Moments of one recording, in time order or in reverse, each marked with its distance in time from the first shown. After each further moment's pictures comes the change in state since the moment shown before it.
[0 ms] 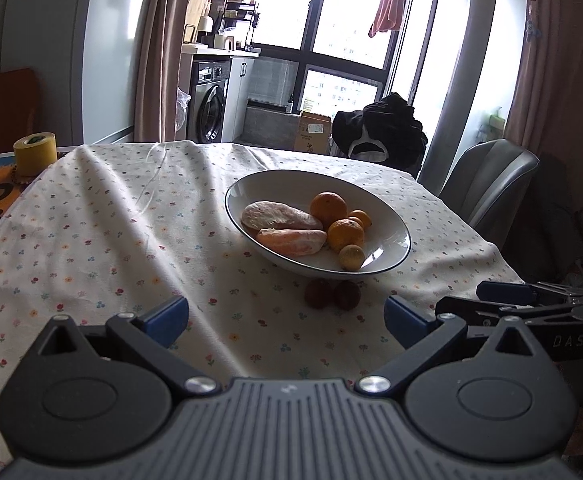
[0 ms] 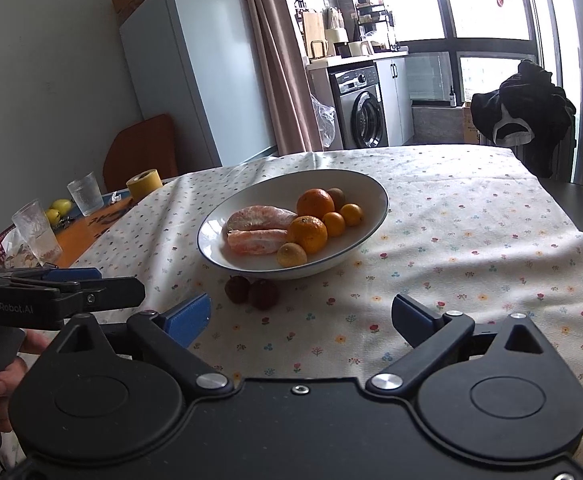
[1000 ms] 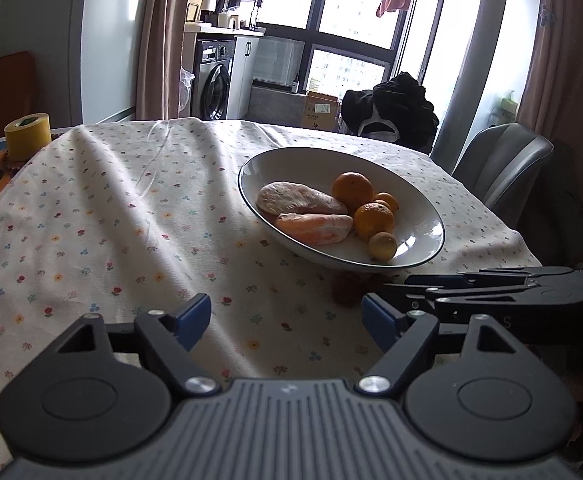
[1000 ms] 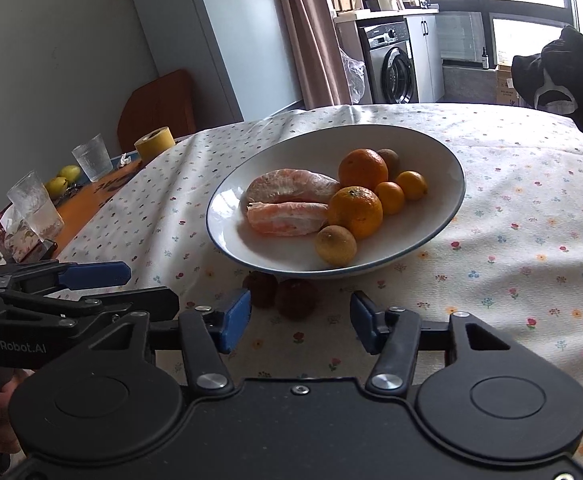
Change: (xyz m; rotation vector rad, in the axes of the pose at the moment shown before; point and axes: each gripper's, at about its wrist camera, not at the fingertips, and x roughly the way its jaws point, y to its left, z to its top) left arm 0.036 0.016 0.004 -0.007 0.066 0.016; right arm 0.075 0.017 0.013 -0.015 0.148 0.080
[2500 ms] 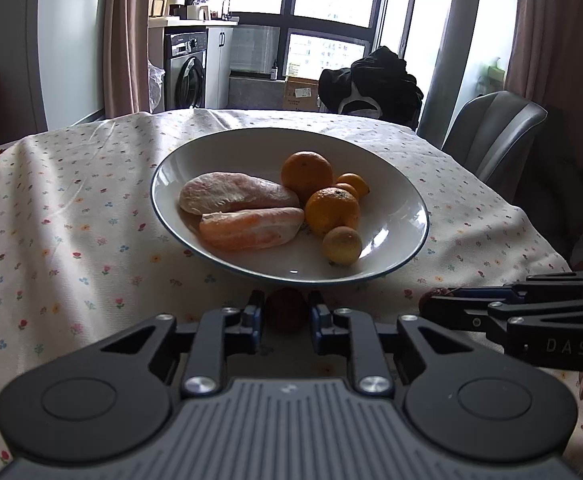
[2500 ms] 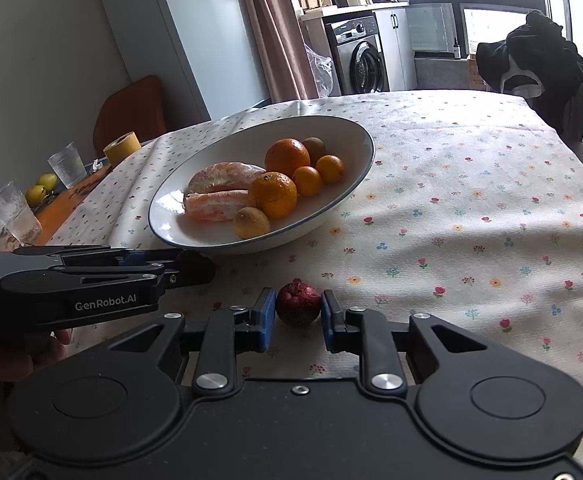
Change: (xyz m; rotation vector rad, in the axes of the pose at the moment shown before) left arm 0.061 -0.047 0.006 0.083 0.036 -0.013; right arm -0.025 -0.047 -0.013 0.052 0.002 -0.056
